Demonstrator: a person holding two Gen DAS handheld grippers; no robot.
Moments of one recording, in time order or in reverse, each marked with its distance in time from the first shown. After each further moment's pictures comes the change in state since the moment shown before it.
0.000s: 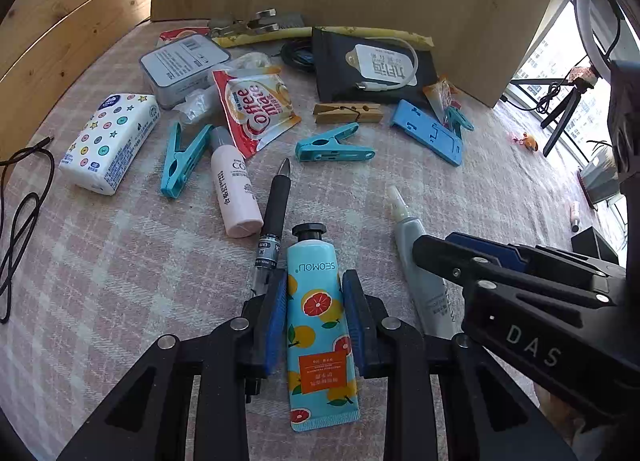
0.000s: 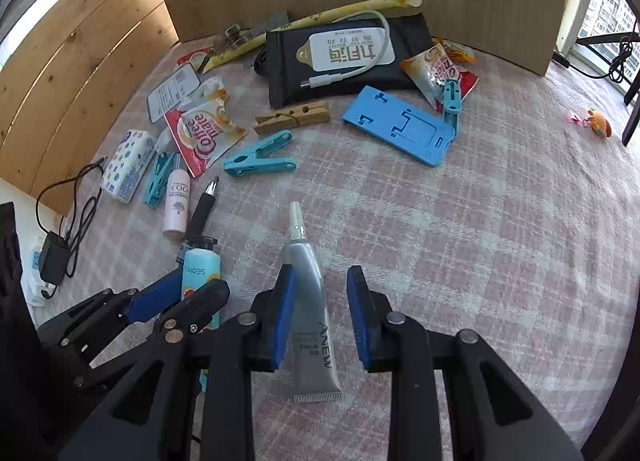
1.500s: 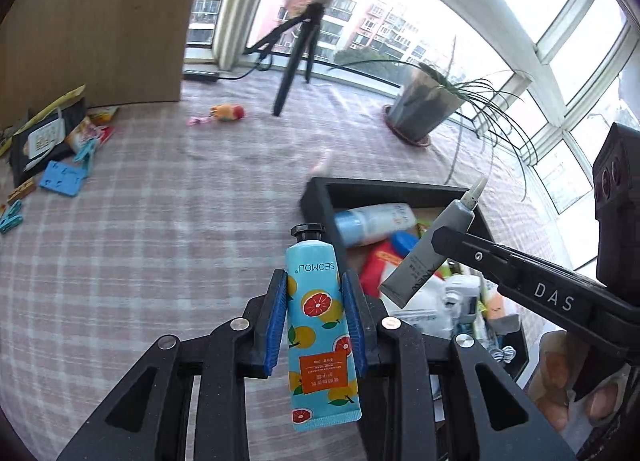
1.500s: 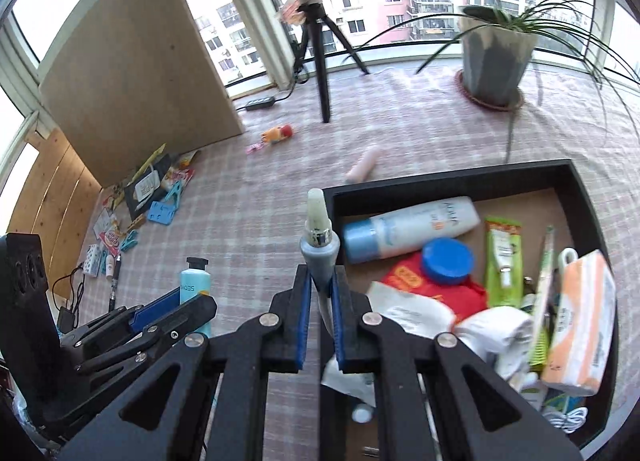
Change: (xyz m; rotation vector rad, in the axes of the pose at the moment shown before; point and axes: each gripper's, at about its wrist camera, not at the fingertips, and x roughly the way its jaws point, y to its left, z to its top) left arm -0.063 -0.323 -0.045 0.307 0.006 -0.362; right arm -0.237 -0.292 -0.140 0.404 -0.268 -0.130
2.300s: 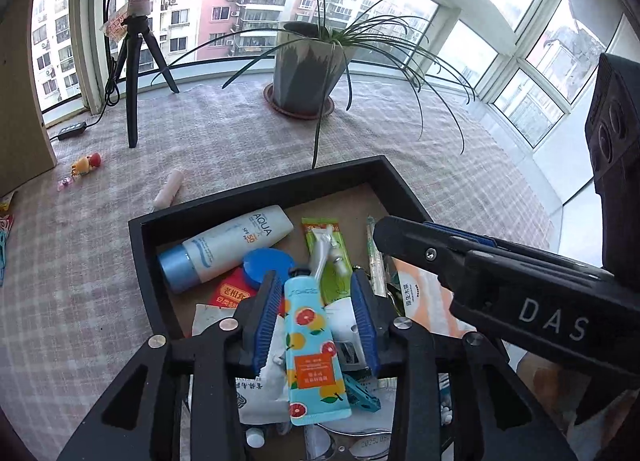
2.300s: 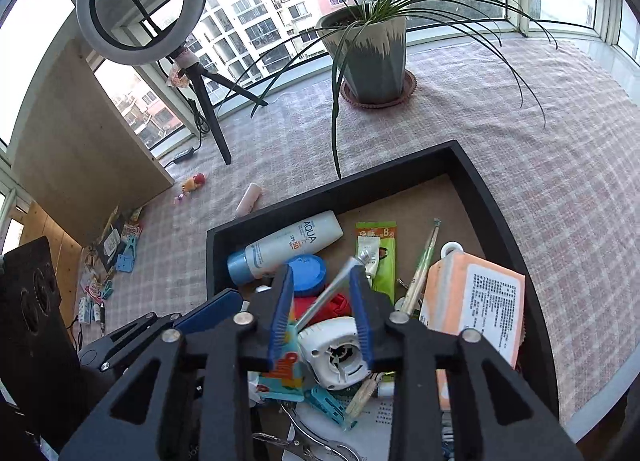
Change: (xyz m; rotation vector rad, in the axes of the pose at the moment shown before) left arm 0.056 -0.144 0.014 0.243 0.065 -0.038; right arm -0.038 -0.111 0.004 0.193 -0.051 -0.027
